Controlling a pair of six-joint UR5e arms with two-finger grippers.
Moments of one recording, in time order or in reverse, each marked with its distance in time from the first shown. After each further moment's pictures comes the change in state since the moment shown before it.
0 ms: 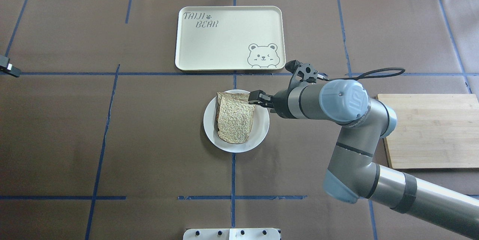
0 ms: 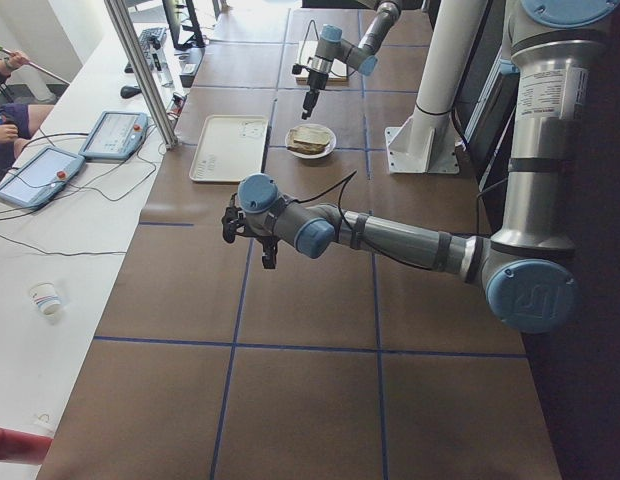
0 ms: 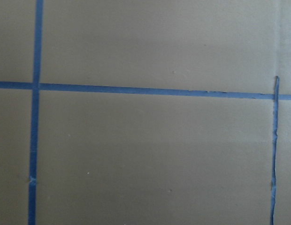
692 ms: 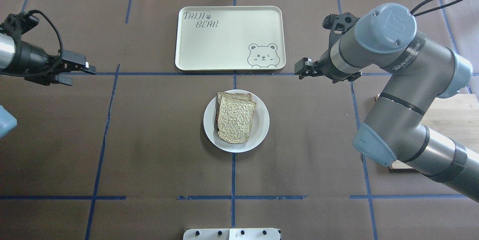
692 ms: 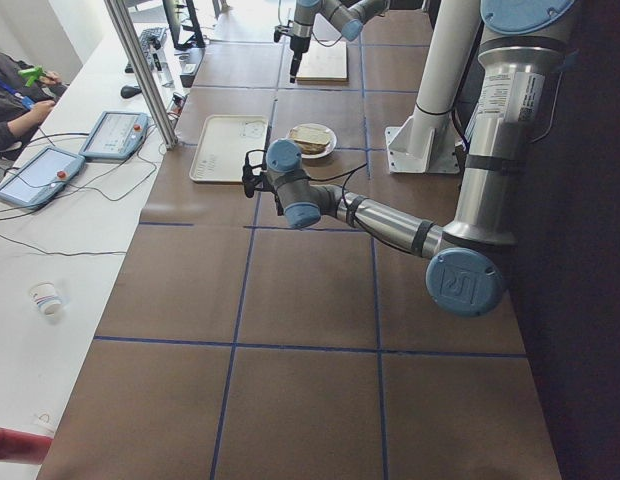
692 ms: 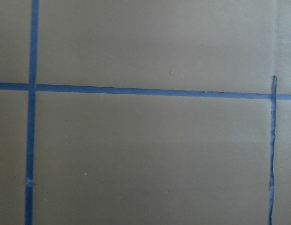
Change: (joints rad) left arm 0.296 -0.110 0.008 -0.501 0.265 -0.756; right arm 0.224 -0.003 0.235 -0.706 0.136 -0.512
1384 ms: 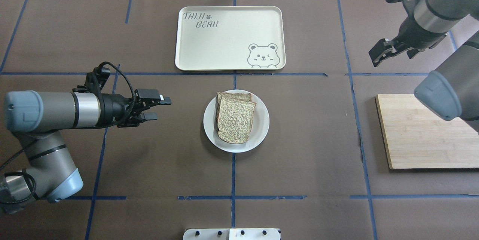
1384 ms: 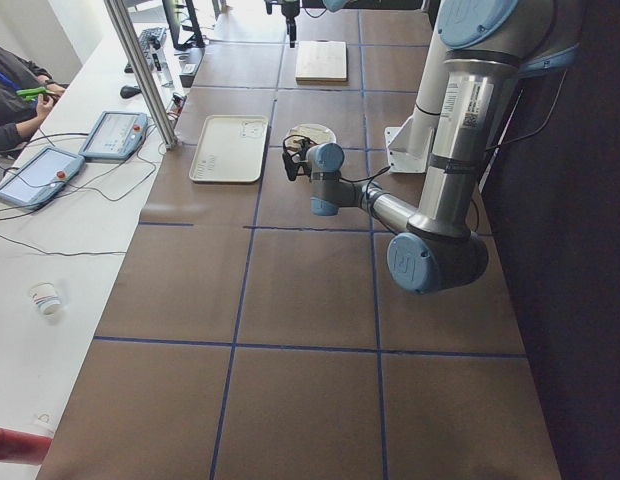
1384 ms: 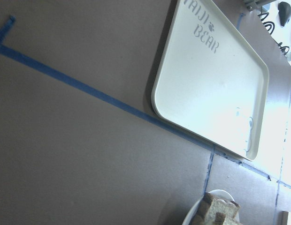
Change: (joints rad) left arm 0.382 -0.096 0.089 -0.397 0.404 -0.453; right arm 0.281 -0.107 0.040 -0.235 0.232 -0.614
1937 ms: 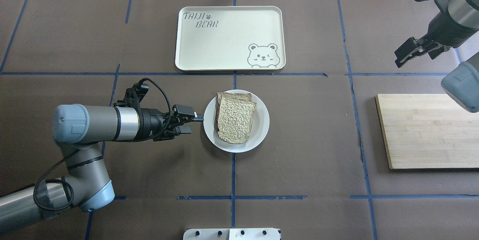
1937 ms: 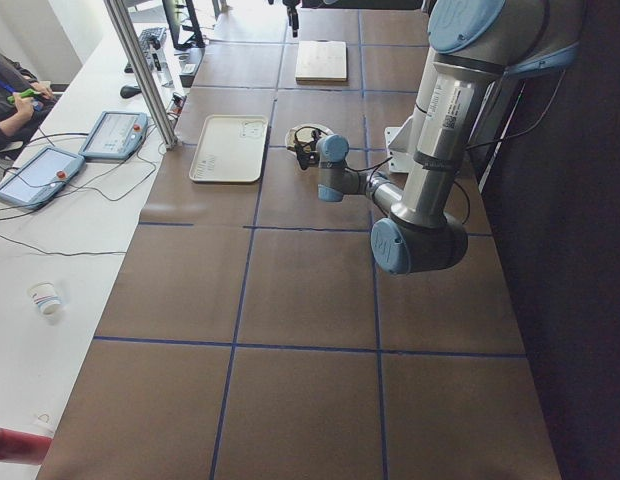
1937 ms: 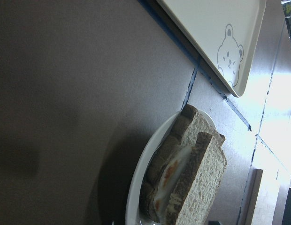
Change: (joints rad) left arm 0.087 -0.139 0.117 0.001 0.020 -0.032; right arm 0.070 -0.056 -0.004 0.001 0.079 -0.108
